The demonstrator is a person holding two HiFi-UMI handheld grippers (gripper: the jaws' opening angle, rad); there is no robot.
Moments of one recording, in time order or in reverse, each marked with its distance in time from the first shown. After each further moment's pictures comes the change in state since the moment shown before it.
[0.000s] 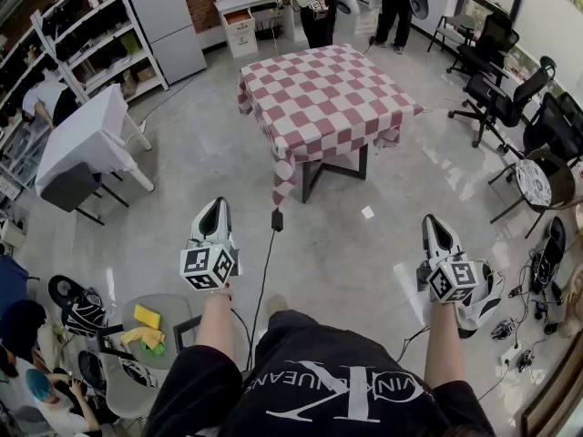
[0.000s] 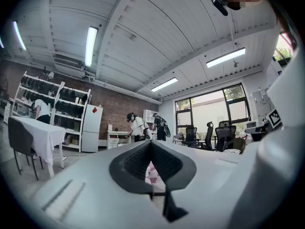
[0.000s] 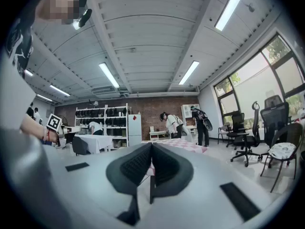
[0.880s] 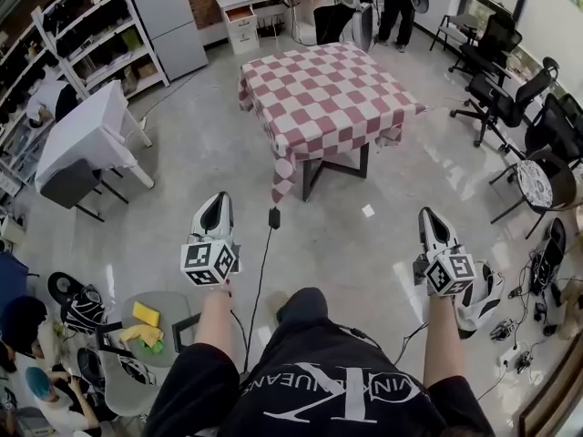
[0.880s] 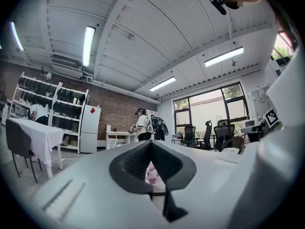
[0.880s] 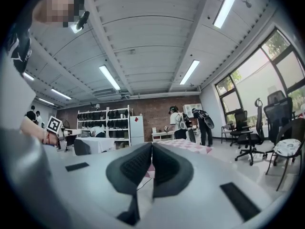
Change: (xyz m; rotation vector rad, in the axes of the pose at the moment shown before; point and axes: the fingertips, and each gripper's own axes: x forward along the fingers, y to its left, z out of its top) left arm 0.010 -0.005 0.007 0.021 0.003 -0.021; right arm 0.020 0.004 0.004 0.026 -0.019 0.028
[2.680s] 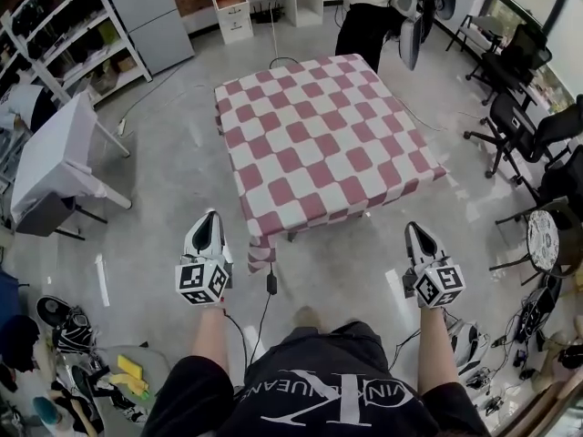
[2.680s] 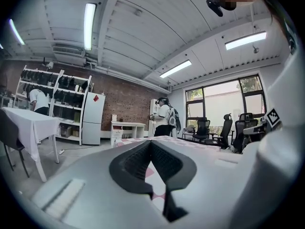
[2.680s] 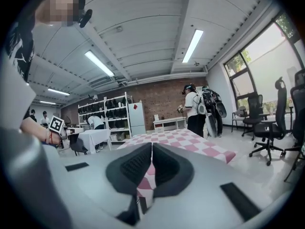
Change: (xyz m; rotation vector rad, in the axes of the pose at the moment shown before) left arm 0.335 0.073 -0.067 -0.050 0.108 0.107; right arm 0.339 -0.171 -0.049 0.041 0.174 0.099
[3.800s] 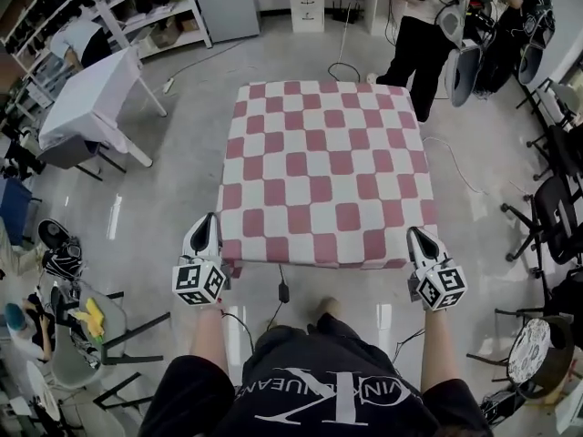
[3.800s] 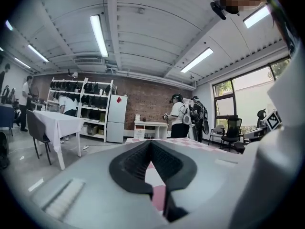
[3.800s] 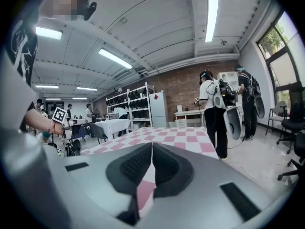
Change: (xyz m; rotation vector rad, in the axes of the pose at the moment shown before) left arm 0.101 -0.066 -0.004 -0.048 0.006 0.355; right arm 0.185 -0.175 0.018 -0.093 0.130 0.380
